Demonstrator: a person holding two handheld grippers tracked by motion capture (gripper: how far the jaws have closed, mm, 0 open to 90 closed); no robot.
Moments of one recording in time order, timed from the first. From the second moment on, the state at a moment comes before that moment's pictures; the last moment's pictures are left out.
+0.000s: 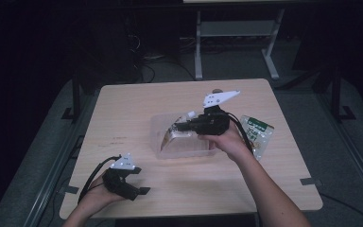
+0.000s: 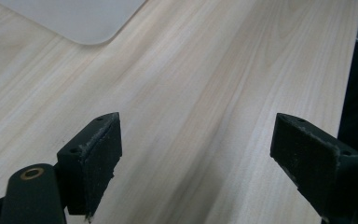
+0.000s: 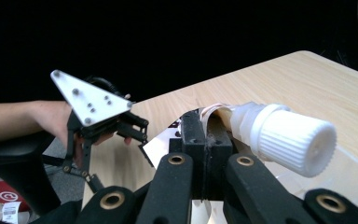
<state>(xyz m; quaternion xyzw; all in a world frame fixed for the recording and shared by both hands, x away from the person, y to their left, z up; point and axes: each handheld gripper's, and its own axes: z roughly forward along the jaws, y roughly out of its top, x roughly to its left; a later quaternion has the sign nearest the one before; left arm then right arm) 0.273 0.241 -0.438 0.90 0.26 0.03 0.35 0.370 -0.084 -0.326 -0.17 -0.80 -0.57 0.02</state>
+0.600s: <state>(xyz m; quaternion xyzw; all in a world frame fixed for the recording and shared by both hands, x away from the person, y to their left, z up) 0.273 0.241 -0.439 0.90 0.26 0.04 0.35 0.403 -0.044 -0.329 -0.18 -0.83 -0.53 0.00</state>
